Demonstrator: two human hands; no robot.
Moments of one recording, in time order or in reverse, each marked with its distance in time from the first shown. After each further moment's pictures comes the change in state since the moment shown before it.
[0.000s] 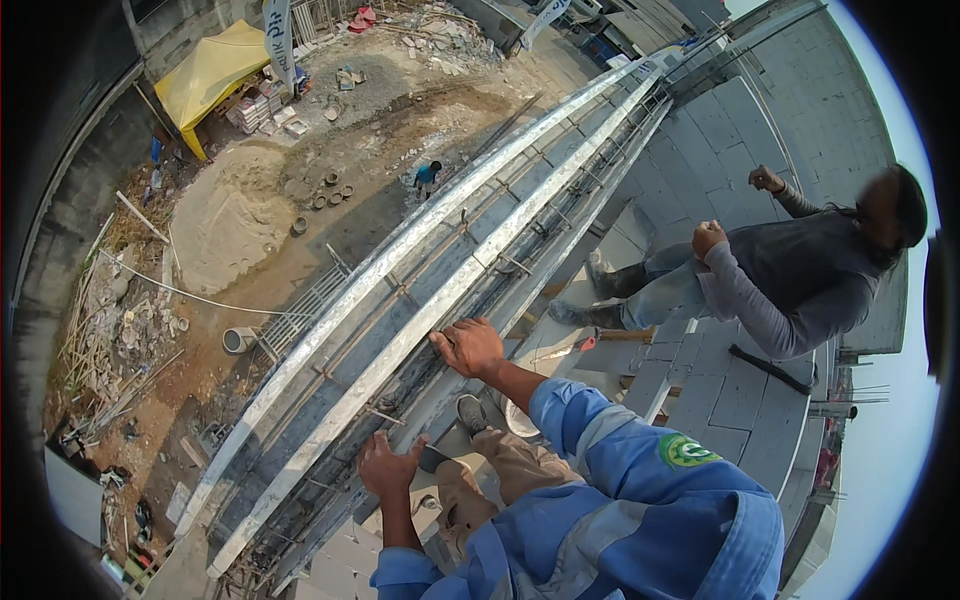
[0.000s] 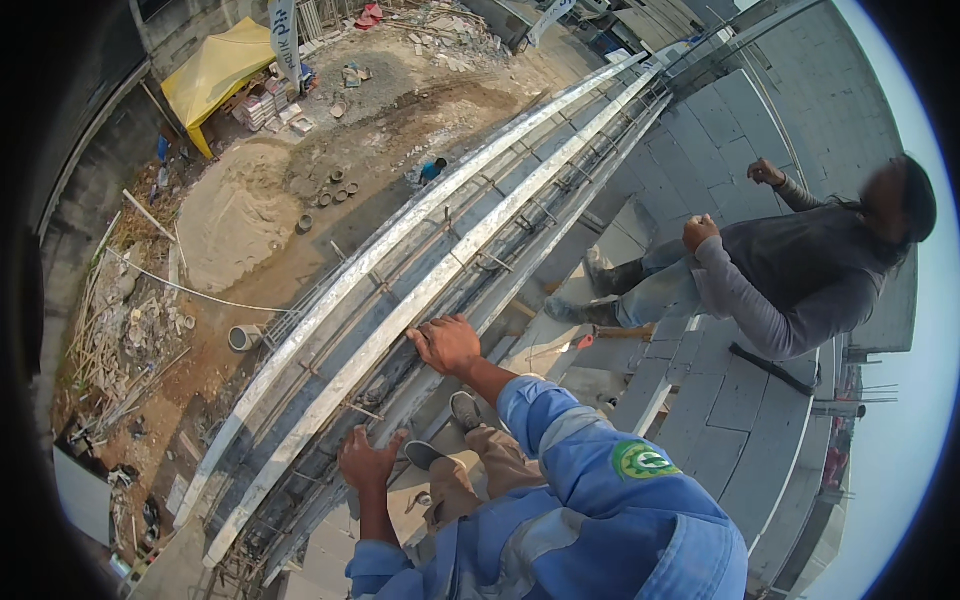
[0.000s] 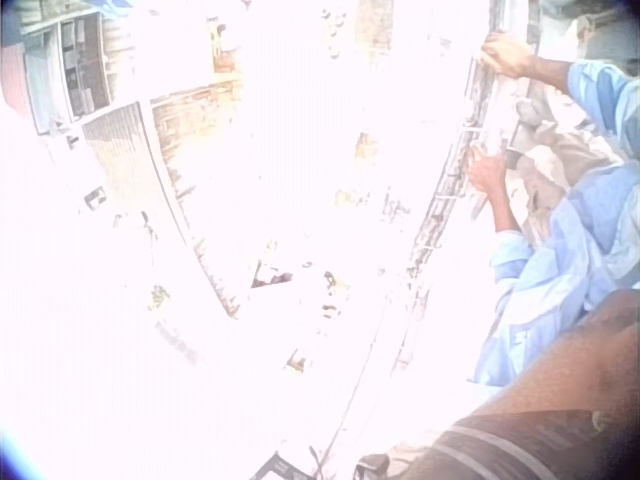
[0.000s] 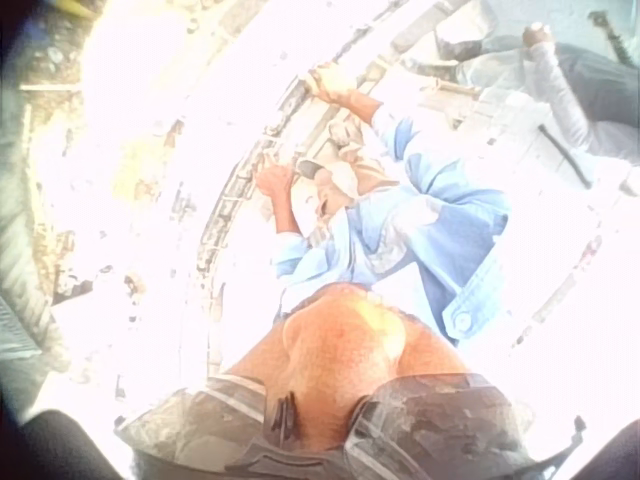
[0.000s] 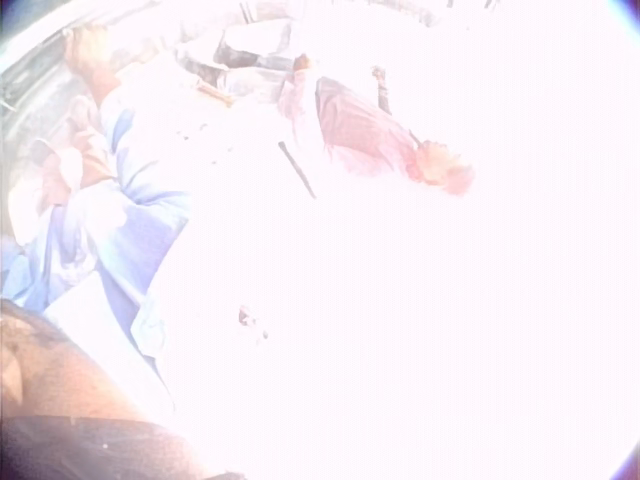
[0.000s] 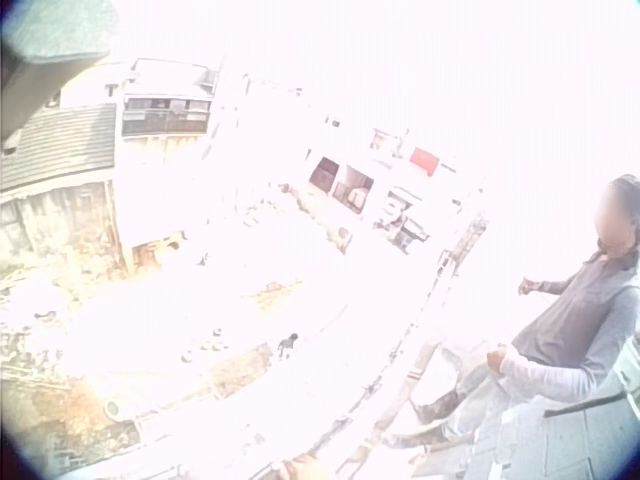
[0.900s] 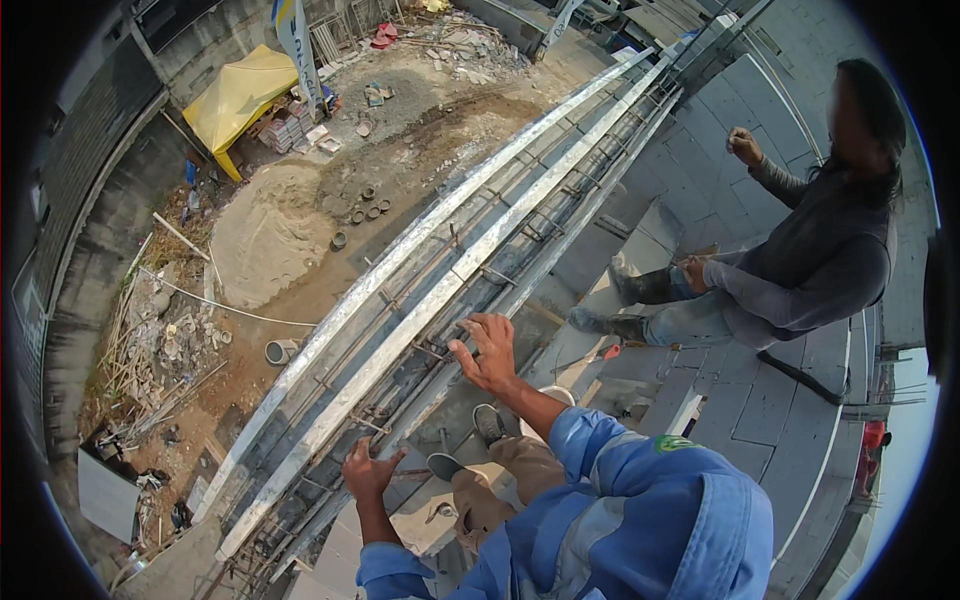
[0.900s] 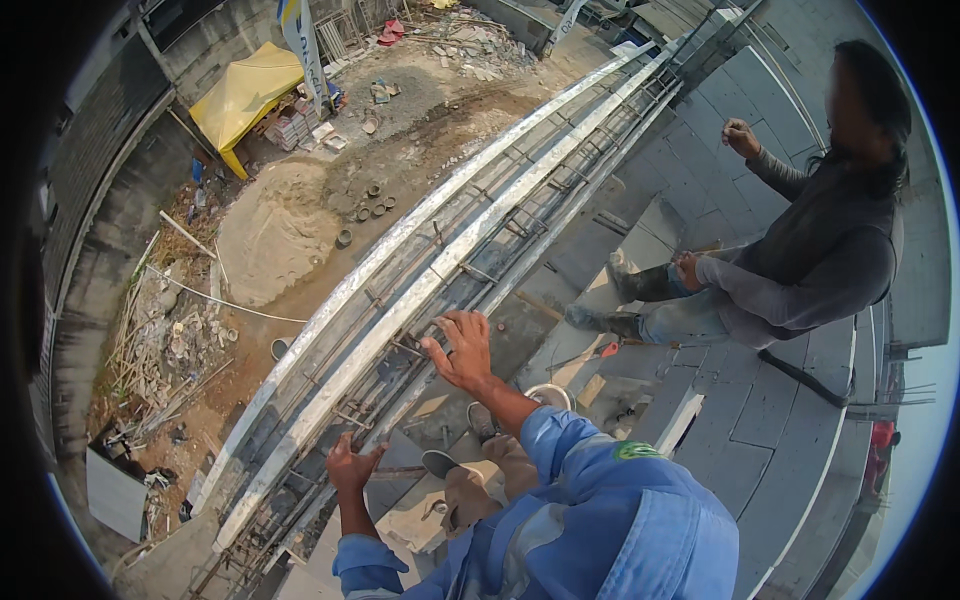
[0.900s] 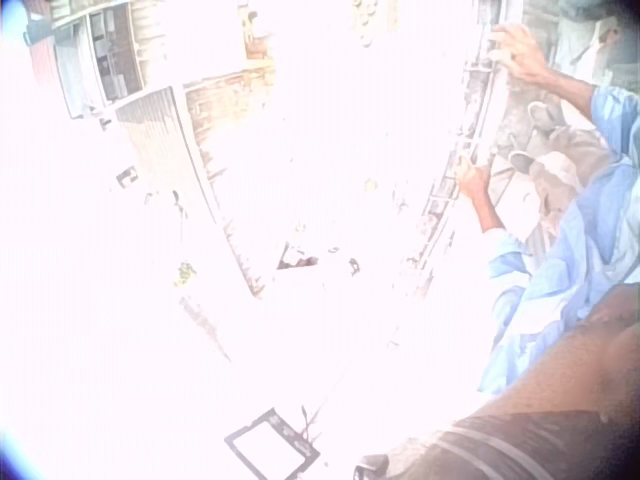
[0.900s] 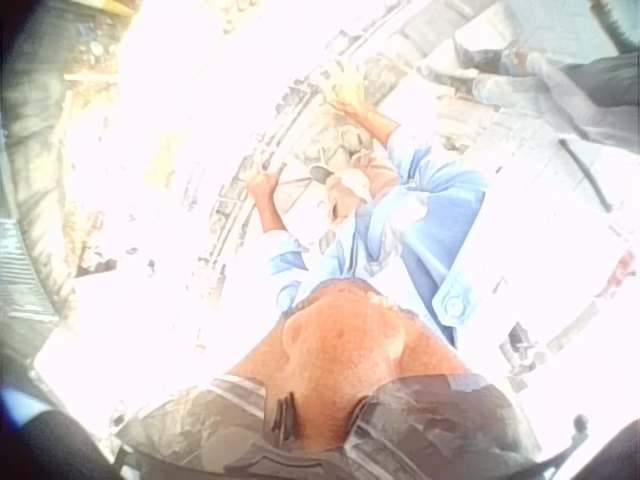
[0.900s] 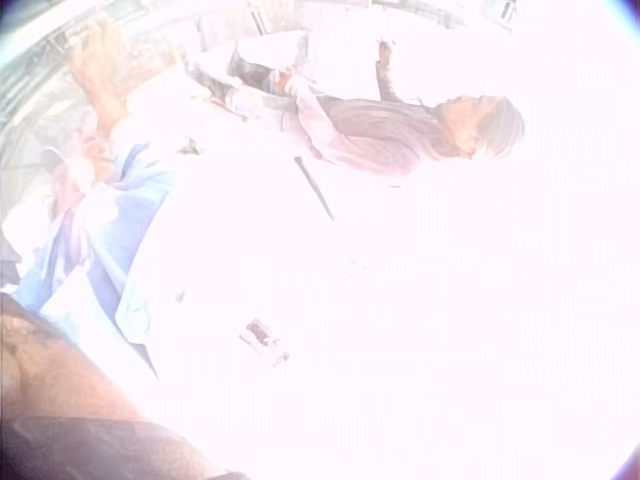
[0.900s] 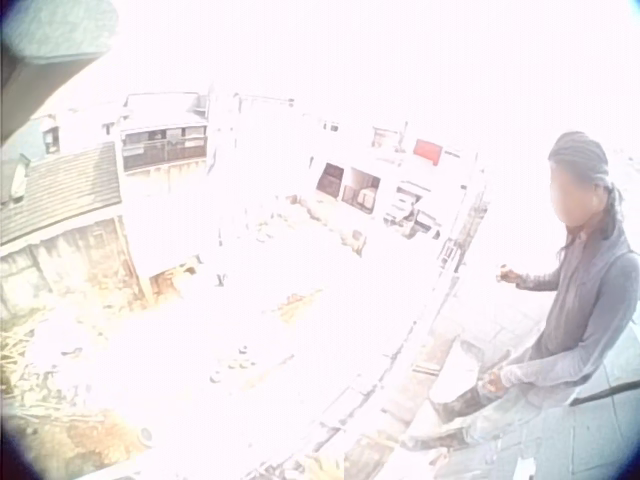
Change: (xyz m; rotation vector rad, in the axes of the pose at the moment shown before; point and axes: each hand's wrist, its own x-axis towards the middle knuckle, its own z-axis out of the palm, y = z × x) left_hand -0.002 -0.016 -0.002 -0.022 -0.075 -0.060; right_hand -0.033 0.050 -0.002 0.301 0.615 -0.067
